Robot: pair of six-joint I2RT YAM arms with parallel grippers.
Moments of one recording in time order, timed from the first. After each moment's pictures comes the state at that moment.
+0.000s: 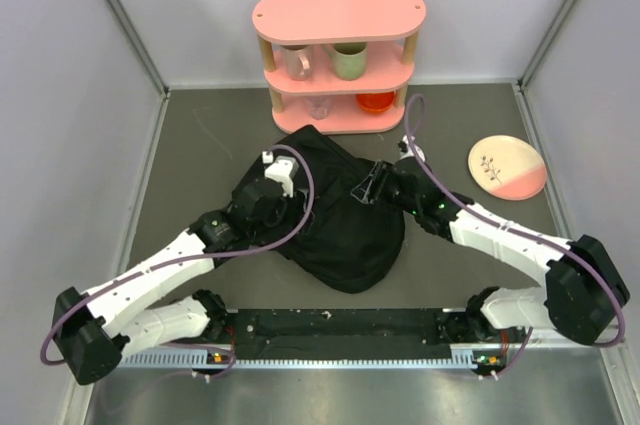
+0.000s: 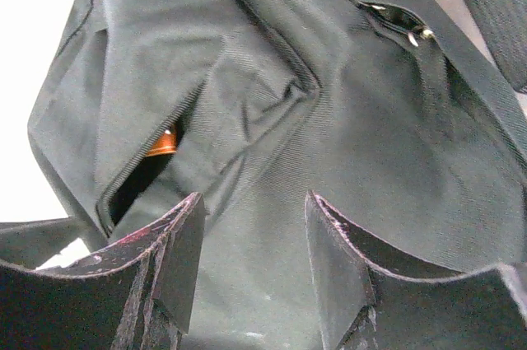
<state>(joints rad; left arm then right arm) -0.80 0.97 0.78 -0.43 -0.18 -0.47 0.70 1.26 0.73 -0.04 0.05 0.89</state>
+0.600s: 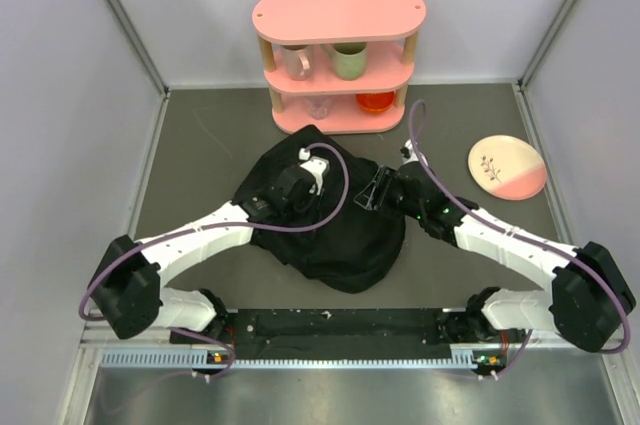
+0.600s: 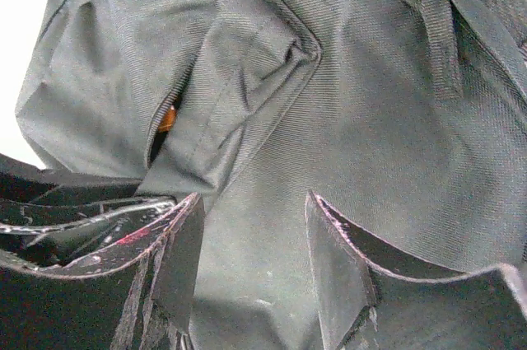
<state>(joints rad) -0.79 1.32 0.87 -0.38 -0.09 -0.36 0.69 1.23 0.72 -0.08 0.02 0.89</state>
